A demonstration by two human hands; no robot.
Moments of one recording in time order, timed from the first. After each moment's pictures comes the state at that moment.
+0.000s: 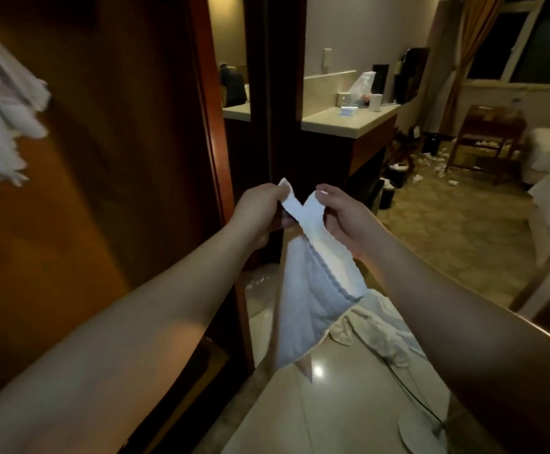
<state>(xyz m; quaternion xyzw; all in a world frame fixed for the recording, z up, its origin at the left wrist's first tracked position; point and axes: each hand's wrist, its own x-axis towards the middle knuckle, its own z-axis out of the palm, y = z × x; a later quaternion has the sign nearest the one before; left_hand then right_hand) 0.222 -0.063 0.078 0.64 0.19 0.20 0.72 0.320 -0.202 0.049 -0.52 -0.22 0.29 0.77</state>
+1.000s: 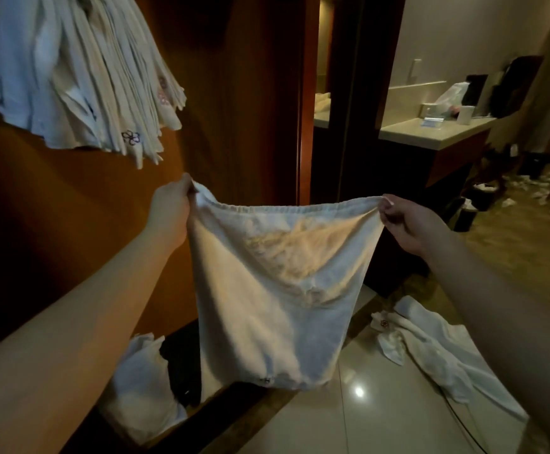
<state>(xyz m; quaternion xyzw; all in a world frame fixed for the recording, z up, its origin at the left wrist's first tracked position) -0.004 0.067 0.088 0.59 0.36 0.48 0.54 0.308 -0.184 0.041 -0.50 -0.11 0.28 0.81</state>
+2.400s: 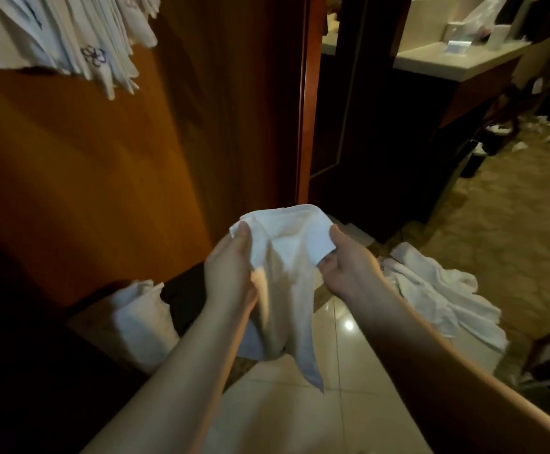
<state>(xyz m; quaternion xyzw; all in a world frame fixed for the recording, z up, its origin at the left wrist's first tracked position) -0.001 -0.073 -0.039 0.42 0.39 0.38 0.73 0.131 -0.159 -0.046 -0.44 0.12 0.38 0.80</state>
